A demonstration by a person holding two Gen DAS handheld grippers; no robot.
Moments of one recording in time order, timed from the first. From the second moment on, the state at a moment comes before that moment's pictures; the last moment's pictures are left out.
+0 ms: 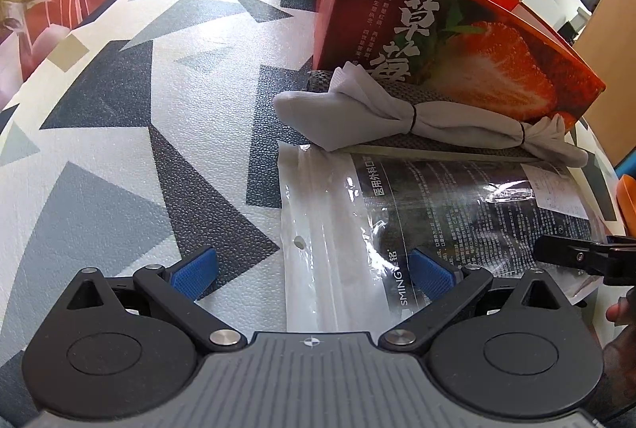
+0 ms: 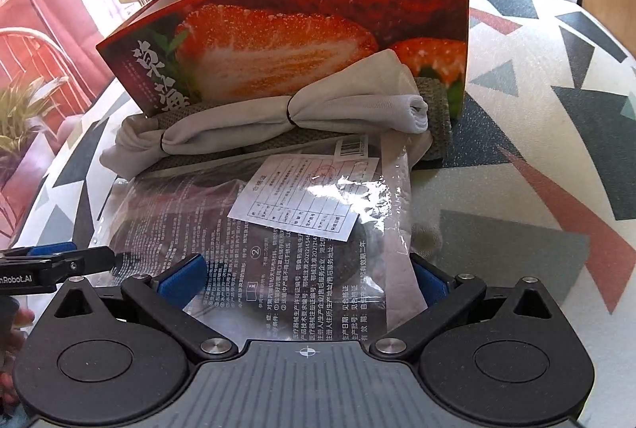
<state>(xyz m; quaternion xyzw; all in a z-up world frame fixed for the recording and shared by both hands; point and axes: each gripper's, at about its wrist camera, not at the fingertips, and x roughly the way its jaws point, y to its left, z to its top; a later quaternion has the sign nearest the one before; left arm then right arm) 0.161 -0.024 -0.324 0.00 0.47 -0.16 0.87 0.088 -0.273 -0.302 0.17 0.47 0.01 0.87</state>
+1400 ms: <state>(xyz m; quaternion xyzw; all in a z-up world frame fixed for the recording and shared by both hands) 0.214 -0.031 -0.315 -0.03 0.51 -0.24 0.83 0.141 -0.284 -0.284 0.12 0.50 0.06 0.86</state>
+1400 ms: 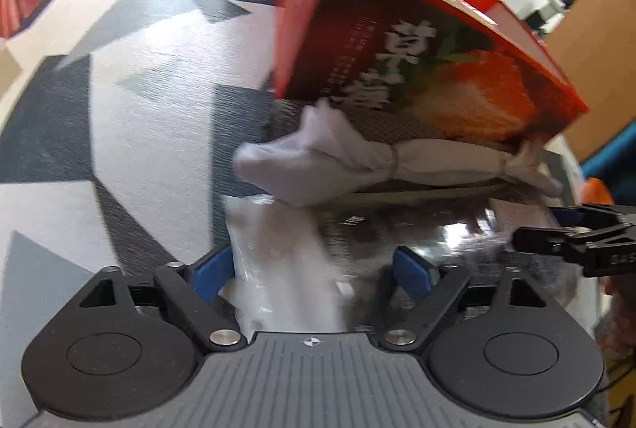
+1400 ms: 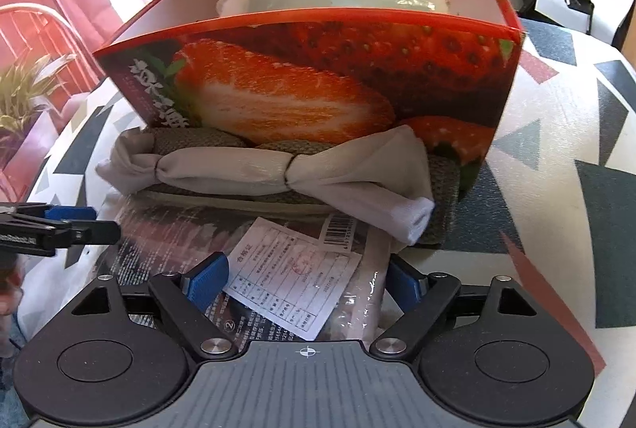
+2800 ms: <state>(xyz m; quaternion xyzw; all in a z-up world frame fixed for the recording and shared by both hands) 0.221 0.020 -0.322 -0.06 0.51 -0.21 0.83 0.141 -0.275 -0.278 0.12 0.52 0.12 0.84</state>
